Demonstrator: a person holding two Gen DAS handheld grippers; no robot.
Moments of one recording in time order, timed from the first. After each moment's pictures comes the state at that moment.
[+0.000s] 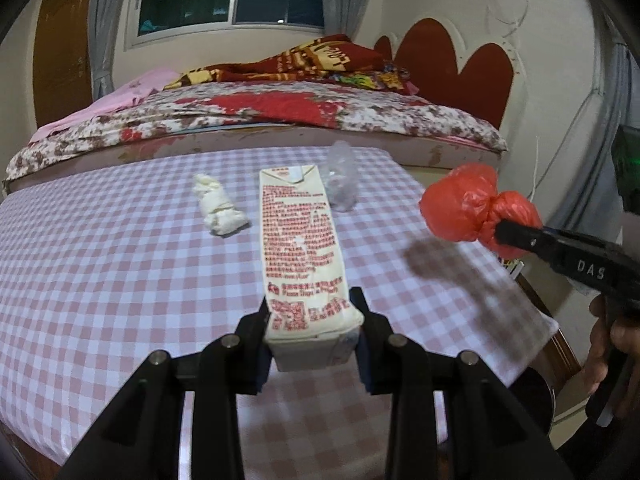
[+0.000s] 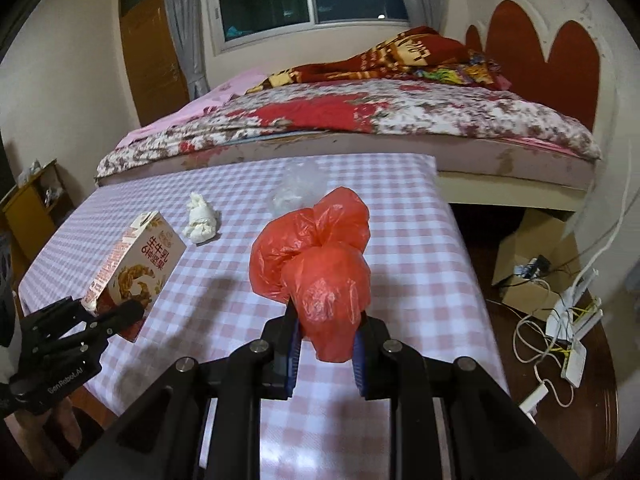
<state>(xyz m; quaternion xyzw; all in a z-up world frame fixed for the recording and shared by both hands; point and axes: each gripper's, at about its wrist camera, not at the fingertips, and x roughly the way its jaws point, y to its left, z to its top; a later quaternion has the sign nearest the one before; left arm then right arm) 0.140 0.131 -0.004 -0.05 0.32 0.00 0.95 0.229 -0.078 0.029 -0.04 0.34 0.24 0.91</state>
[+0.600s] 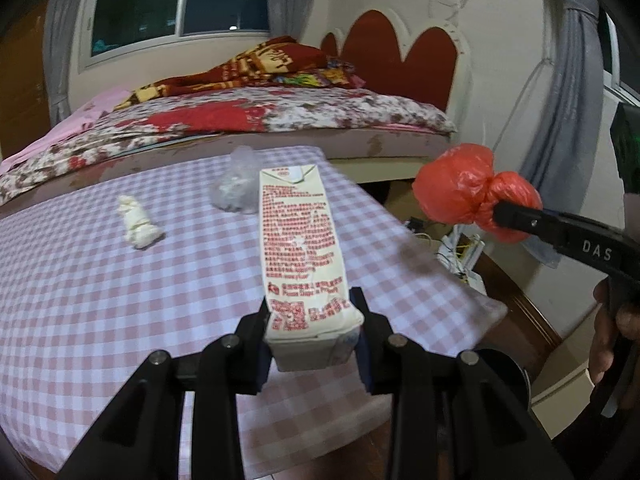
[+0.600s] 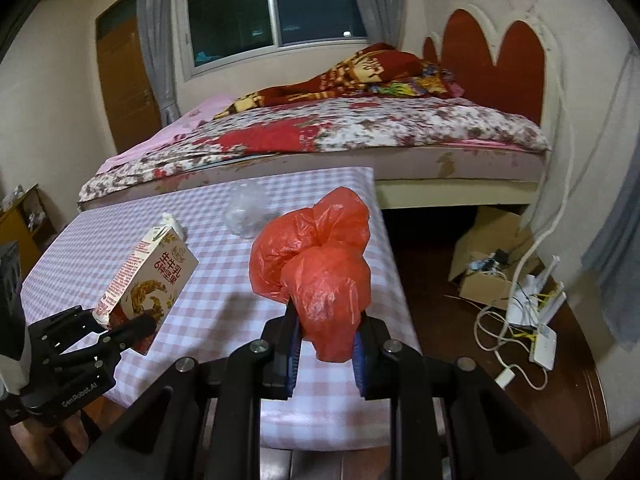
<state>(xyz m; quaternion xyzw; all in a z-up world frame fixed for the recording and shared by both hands) 0.135 0.050 0.004 -0.02 0.31 -0.07 0.95 0.192 -0.164 0.050 -0.02 0.32 0.18 0.93</state>
